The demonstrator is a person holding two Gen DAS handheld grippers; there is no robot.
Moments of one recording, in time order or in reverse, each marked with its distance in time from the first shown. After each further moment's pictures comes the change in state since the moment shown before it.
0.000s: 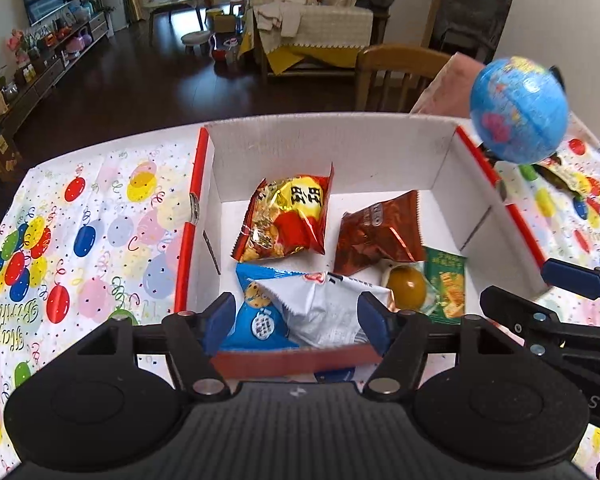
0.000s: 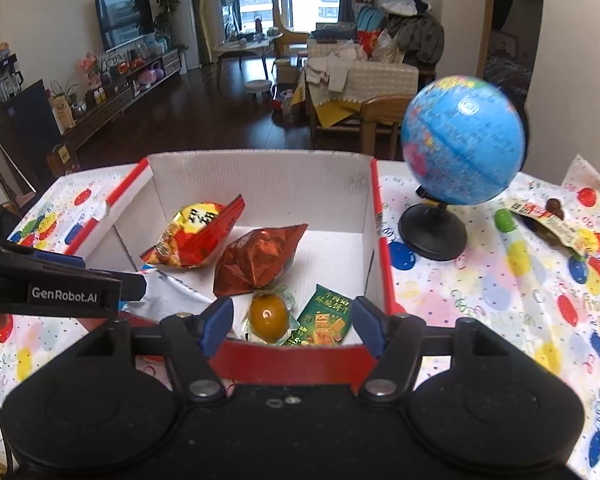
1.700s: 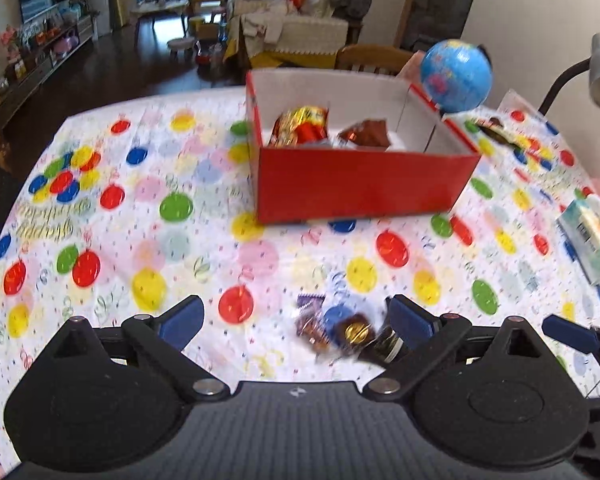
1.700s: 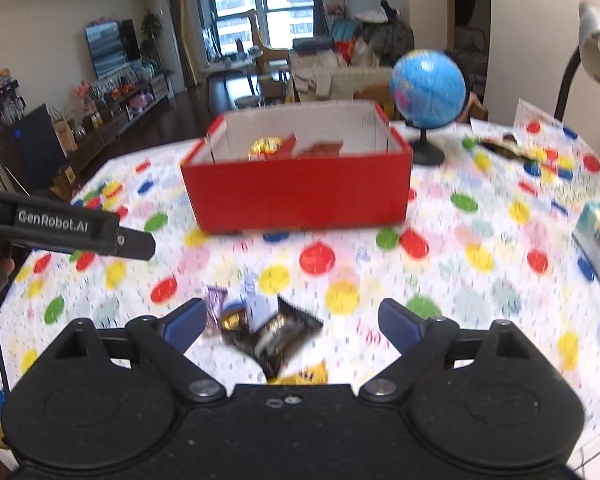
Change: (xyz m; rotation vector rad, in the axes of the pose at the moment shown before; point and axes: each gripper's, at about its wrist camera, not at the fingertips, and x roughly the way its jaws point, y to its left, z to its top) left arm -0.109 0.061 -0.148 0.007 -0.026 -0.088; right arm -0.118 0.088 -0.151 0.107 -0.046 -0.032
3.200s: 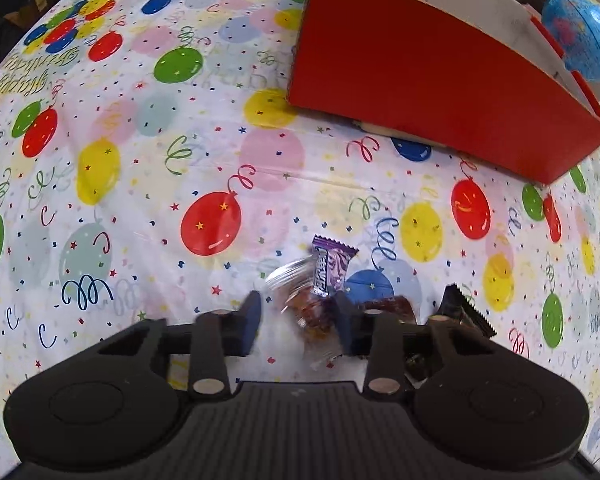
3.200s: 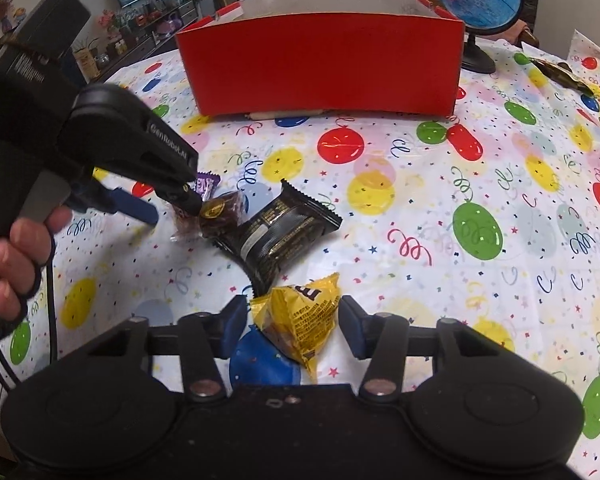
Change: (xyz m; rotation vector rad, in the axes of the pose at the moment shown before) left arm 0.122 -0.003 -0.009 -0.293 0.269 0.094; right arm 0.069 -0.014 -0.049 -0.070 0.223 0.102
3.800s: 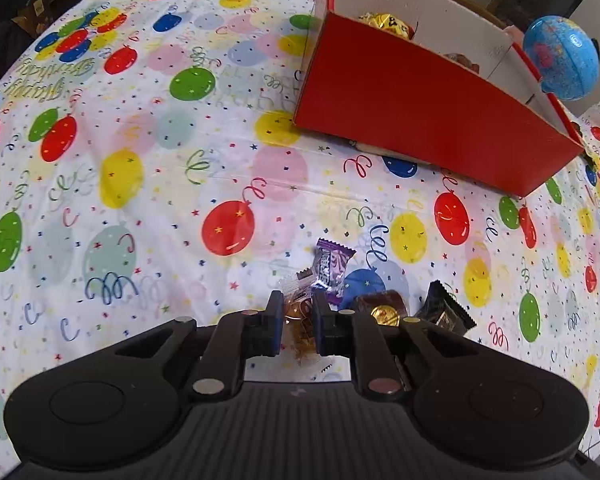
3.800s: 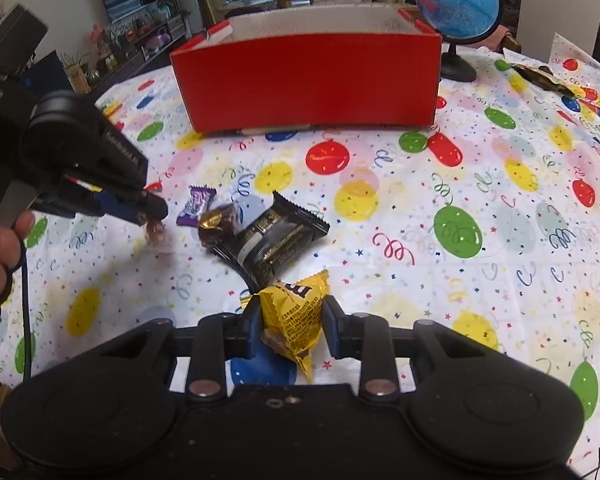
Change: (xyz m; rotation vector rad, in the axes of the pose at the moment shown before) left arm -0.033 0.018 -0.011 0.008 -0.053 -0.052; right arm -0.021 0.000 -0.003 0.038 -0.048 -0.025
